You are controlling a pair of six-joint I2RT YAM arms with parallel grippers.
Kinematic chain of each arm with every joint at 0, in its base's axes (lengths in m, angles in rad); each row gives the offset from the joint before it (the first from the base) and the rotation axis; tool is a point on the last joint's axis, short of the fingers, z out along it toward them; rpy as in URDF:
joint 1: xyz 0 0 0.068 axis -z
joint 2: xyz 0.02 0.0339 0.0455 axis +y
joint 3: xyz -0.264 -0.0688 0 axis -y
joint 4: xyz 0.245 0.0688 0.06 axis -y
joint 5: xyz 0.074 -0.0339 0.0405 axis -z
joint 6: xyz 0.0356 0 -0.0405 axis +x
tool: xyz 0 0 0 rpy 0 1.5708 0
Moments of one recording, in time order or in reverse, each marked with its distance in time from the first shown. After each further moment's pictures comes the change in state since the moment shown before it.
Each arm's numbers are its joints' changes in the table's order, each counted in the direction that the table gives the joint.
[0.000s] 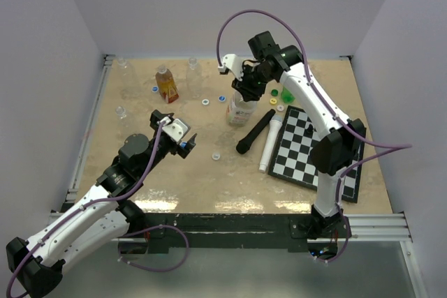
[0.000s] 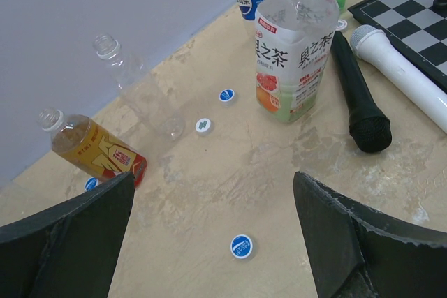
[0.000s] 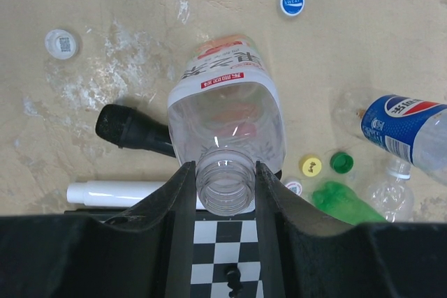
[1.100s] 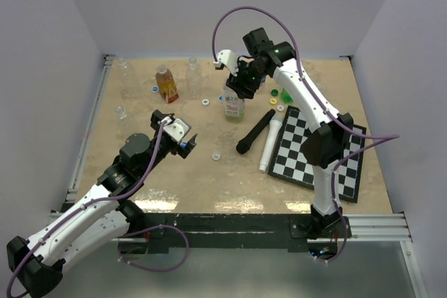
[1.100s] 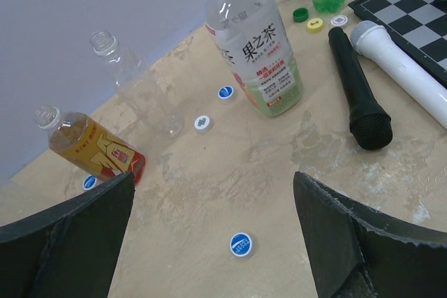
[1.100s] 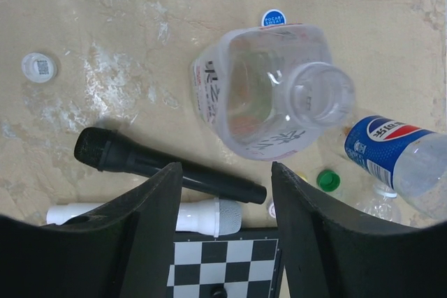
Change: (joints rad) left arm -0.001 0.009 -0.002 0.000 0.000 0.000; right arm 0.000 0.109 0.121 0.000 -0.001 0.004
